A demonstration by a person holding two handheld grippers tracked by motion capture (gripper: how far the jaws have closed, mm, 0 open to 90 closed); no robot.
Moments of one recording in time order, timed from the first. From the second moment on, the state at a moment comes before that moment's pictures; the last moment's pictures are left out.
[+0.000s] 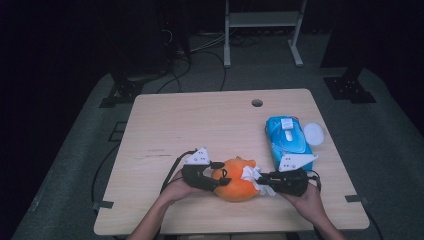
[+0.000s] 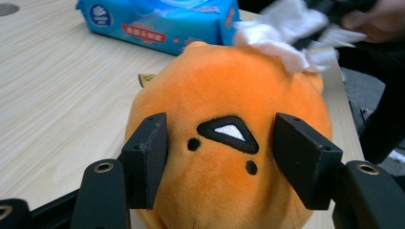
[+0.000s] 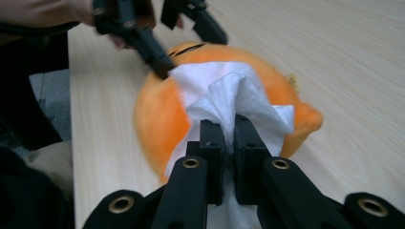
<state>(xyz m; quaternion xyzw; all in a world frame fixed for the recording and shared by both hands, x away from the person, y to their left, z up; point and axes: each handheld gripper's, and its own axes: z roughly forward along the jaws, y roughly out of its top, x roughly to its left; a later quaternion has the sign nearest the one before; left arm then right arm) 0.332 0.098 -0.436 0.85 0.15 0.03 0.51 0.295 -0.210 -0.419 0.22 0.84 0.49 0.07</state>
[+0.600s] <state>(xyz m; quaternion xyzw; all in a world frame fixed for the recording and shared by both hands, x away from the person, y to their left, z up) 0.331 0.098 -0.424 0.83 0.16 0.00 0.53 0.321 -0.199 -0.419 0.23 0.84 0.49 0.07</state>
